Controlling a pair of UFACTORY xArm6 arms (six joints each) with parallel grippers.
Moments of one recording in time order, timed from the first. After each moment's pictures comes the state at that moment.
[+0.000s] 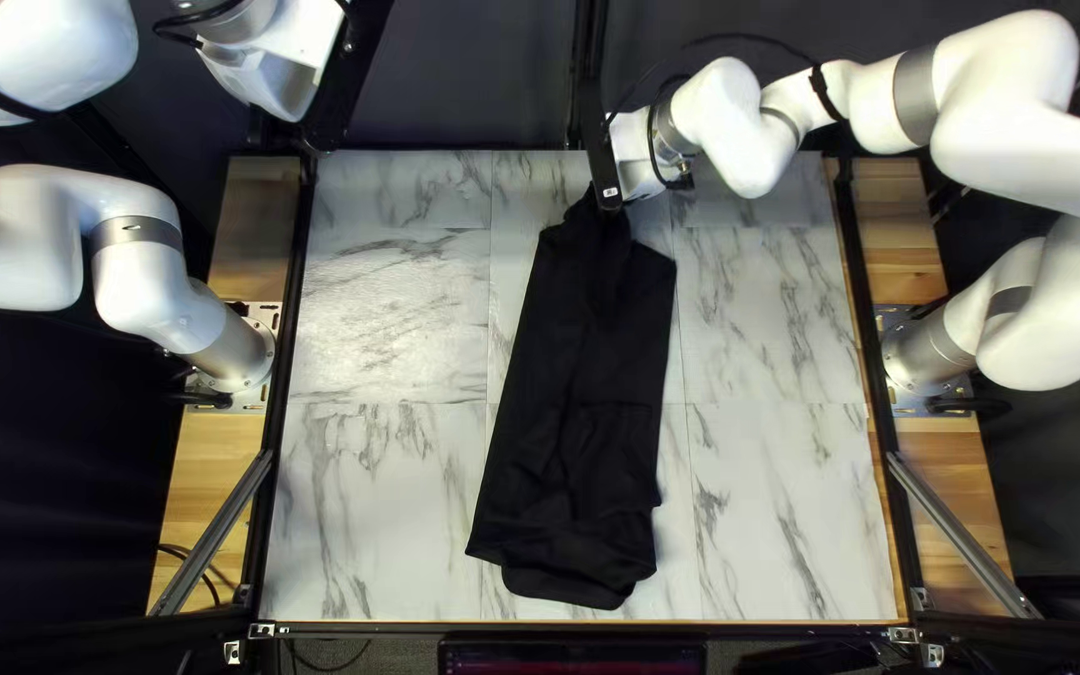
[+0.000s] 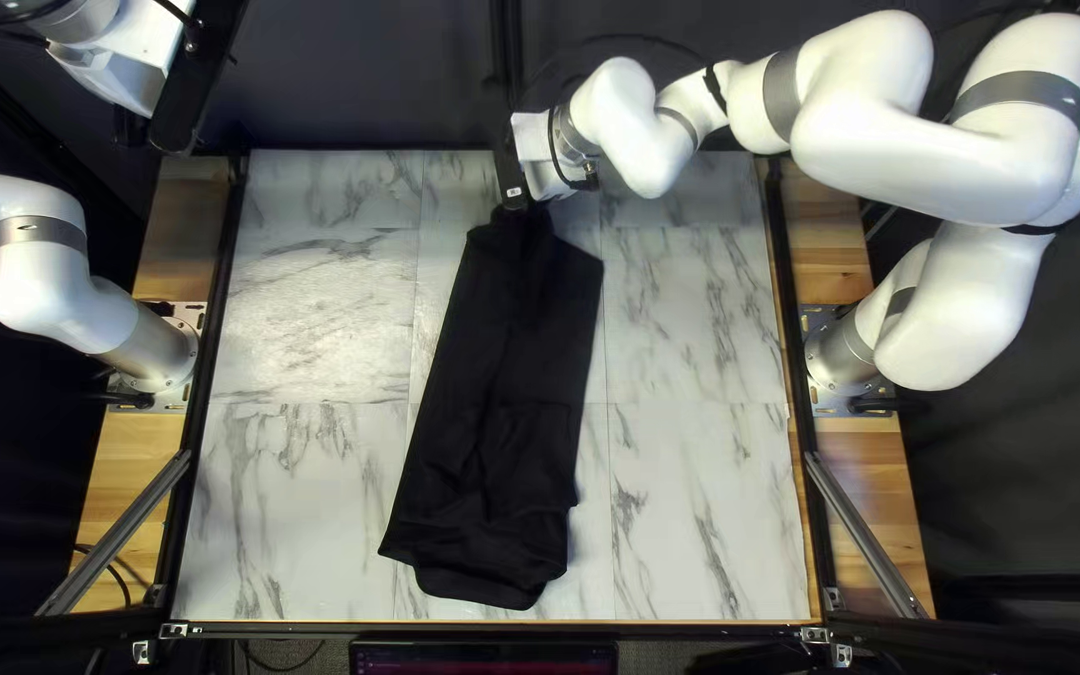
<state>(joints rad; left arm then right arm) 0.31 -0.75 -1.07 0.21 1.65 0.67 -0.46 0.14 -0.81 0.27 0.22 -0.98</state>
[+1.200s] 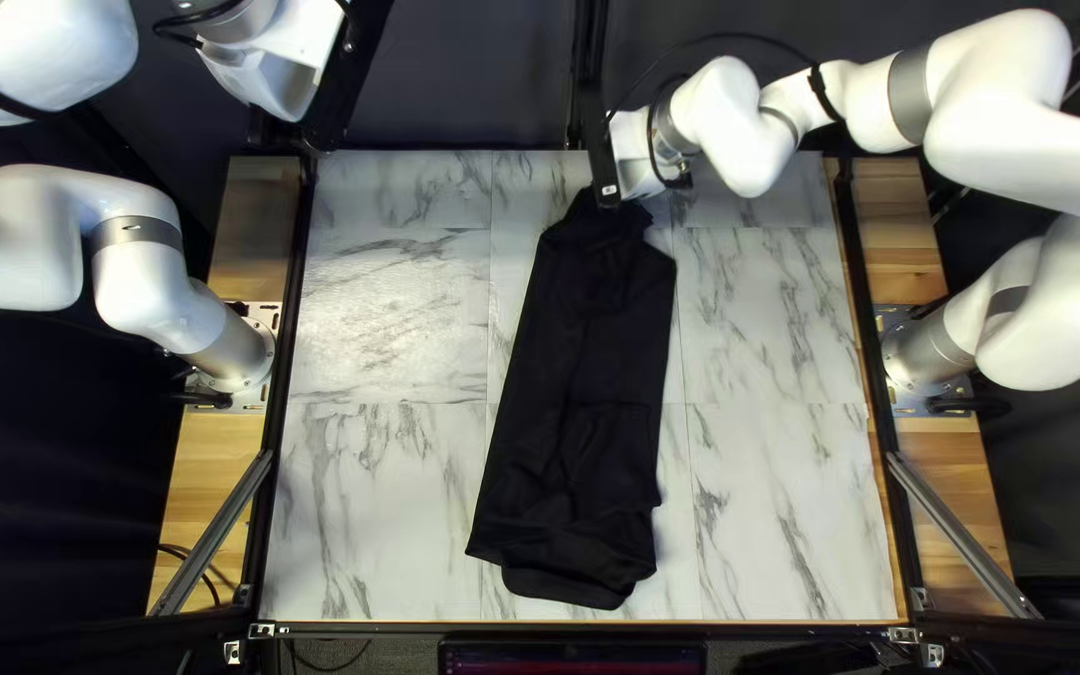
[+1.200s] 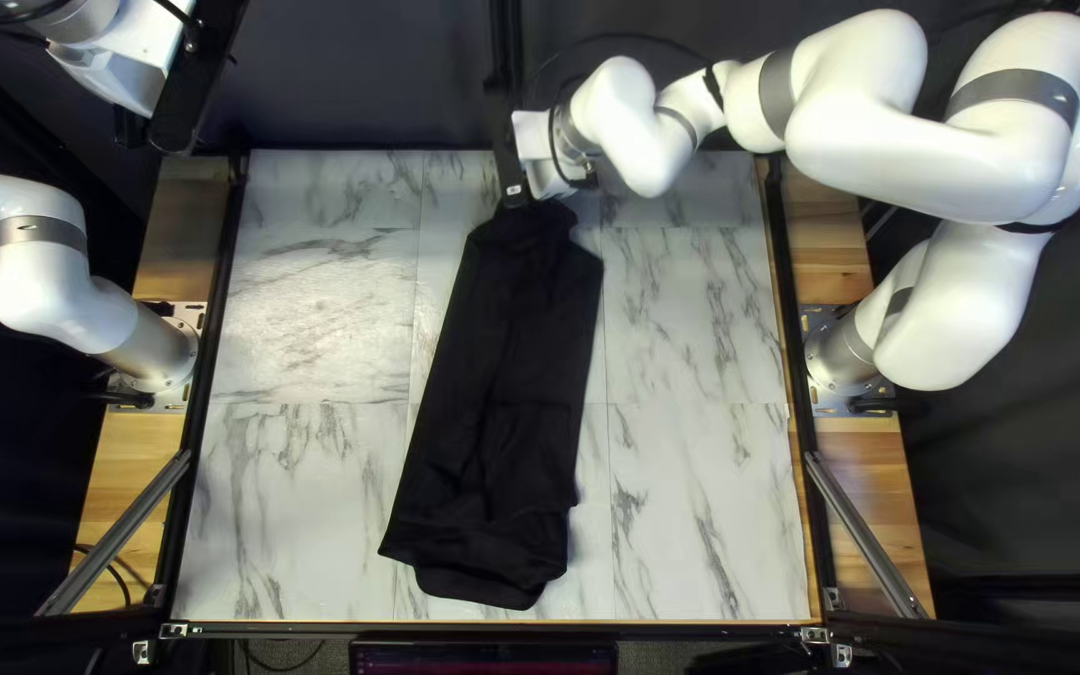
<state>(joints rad) 0.31 -0.75 -1.07 0.21 1.65 0.67 -0.38 0.14 -0.85 -0.17 0.25 -0.50</state>
